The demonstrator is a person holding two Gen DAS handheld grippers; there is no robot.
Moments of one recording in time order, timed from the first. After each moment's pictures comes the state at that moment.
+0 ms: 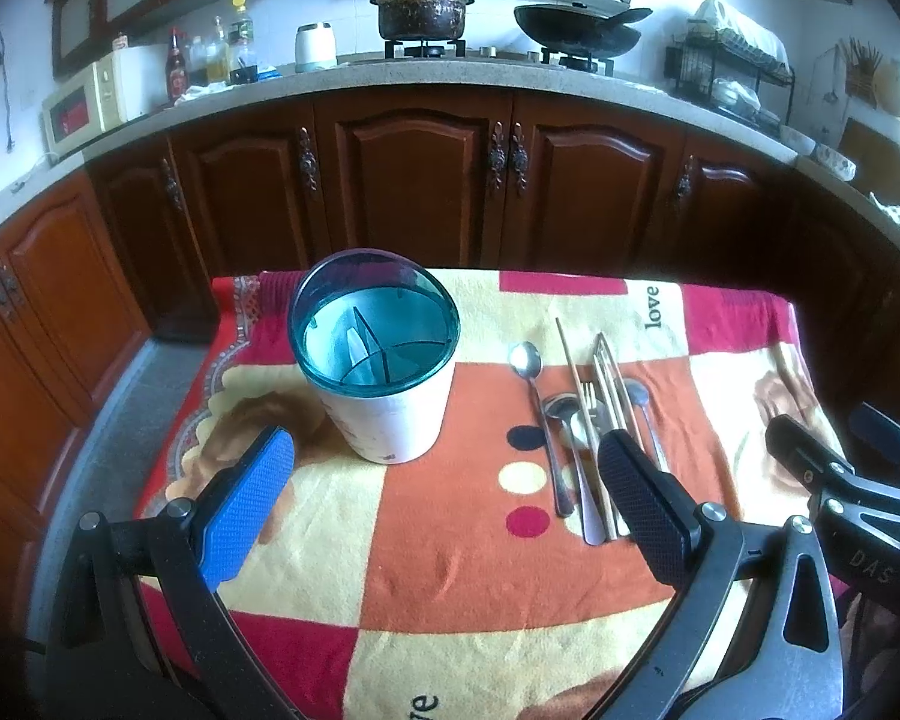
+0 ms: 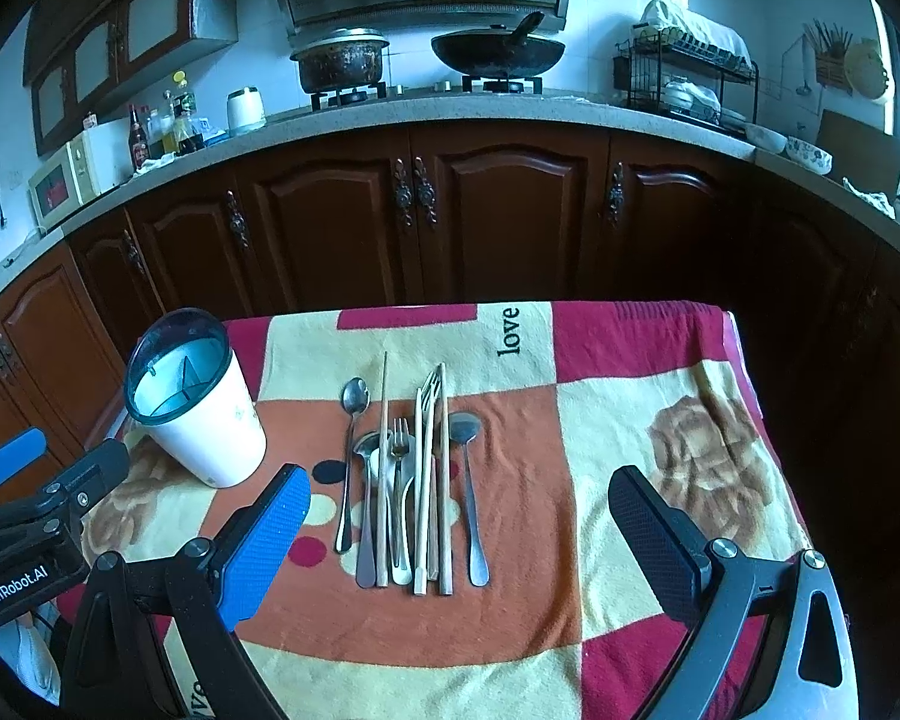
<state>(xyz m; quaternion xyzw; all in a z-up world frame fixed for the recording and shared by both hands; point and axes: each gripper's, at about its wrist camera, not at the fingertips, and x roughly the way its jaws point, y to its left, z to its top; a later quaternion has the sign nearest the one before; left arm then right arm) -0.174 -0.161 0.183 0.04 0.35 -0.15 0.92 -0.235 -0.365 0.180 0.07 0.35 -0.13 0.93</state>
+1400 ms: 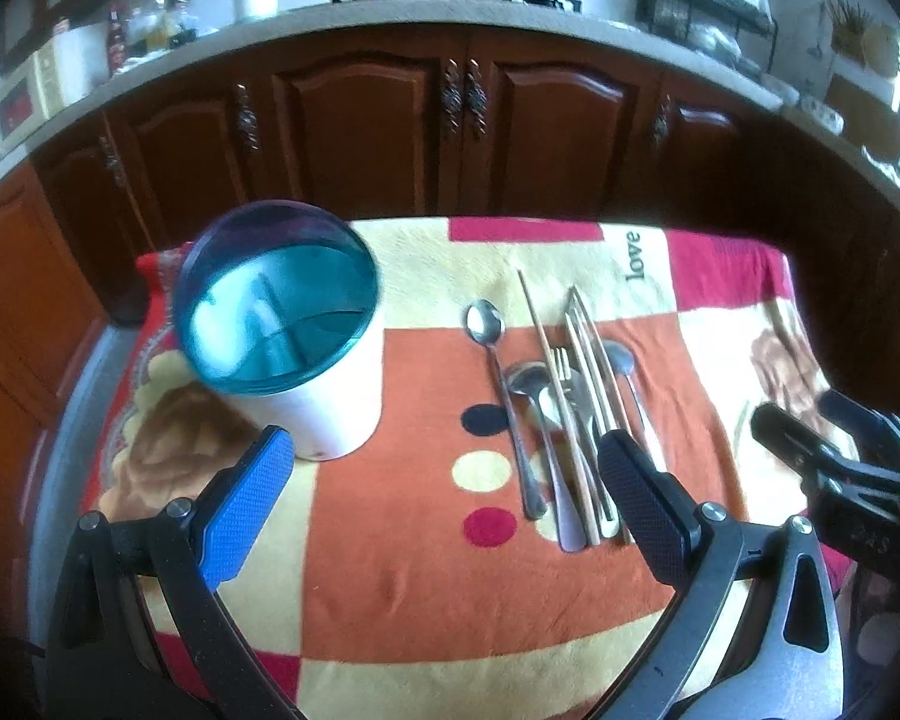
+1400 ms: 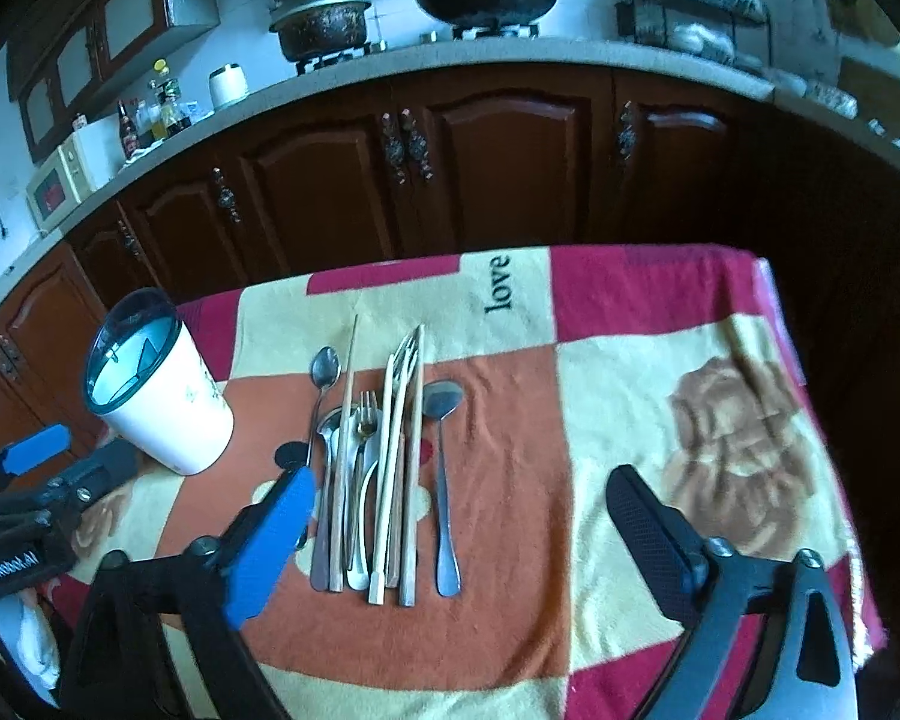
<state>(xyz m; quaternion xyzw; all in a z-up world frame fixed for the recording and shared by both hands) -0.132 -0.211 0.141 0.07 0.41 -0.19 0.89 -0.206 -0.420 0.131 0.12 0.39 -0.09 0.91</state>
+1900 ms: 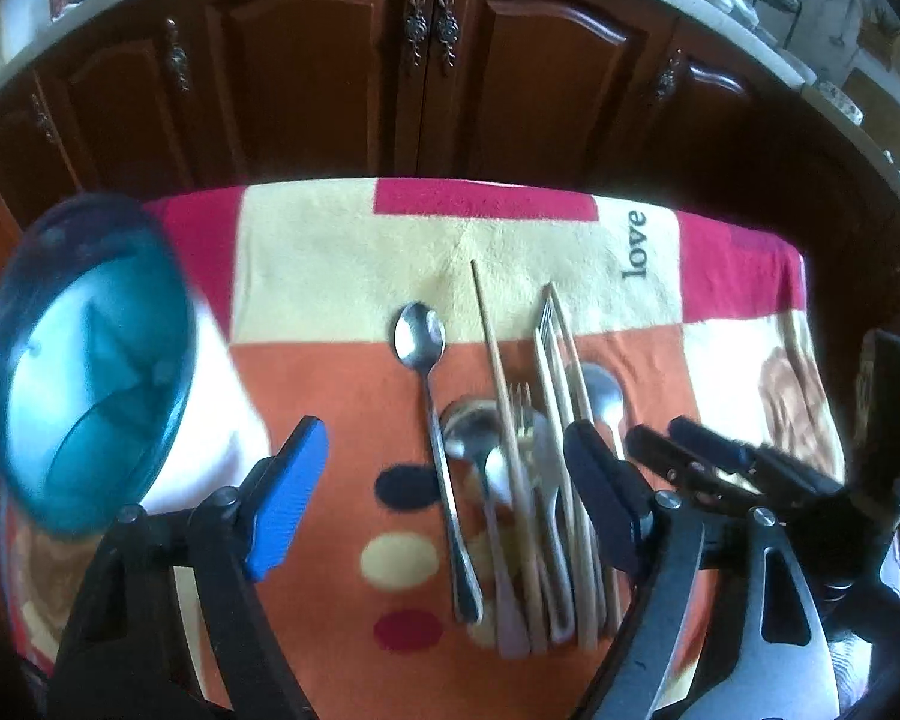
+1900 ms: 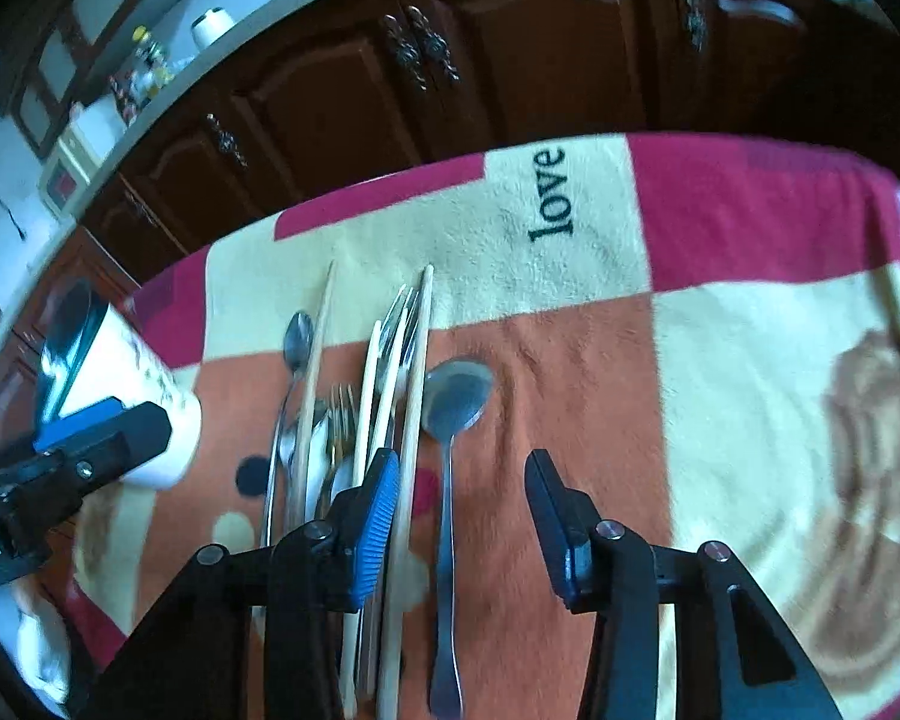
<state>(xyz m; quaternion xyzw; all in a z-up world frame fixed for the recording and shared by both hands) -0.049 -0.281 0.105 0.05 0.49 -0.21 0.85 -0.105 -0.466 0.046 0.20 0.46 0.01 0.87</state>
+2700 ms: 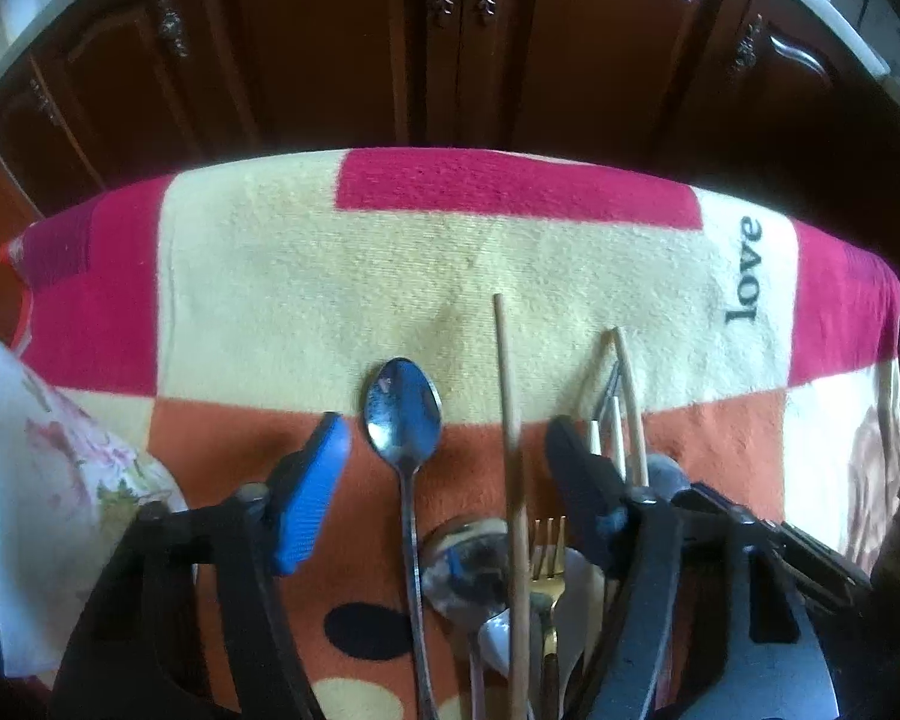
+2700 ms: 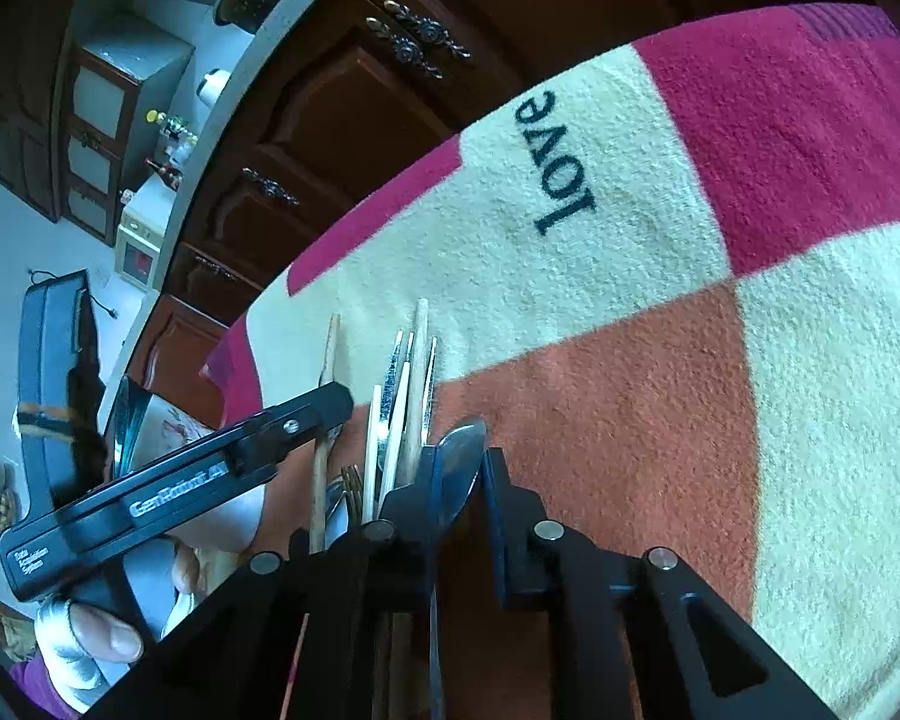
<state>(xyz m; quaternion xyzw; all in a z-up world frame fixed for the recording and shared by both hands) 0.018 -0.332 0.051 0.07 0.52 -0.15 0.84 -0.076 -0.509 0.004 0.33 0.43 0.11 0.83</state>
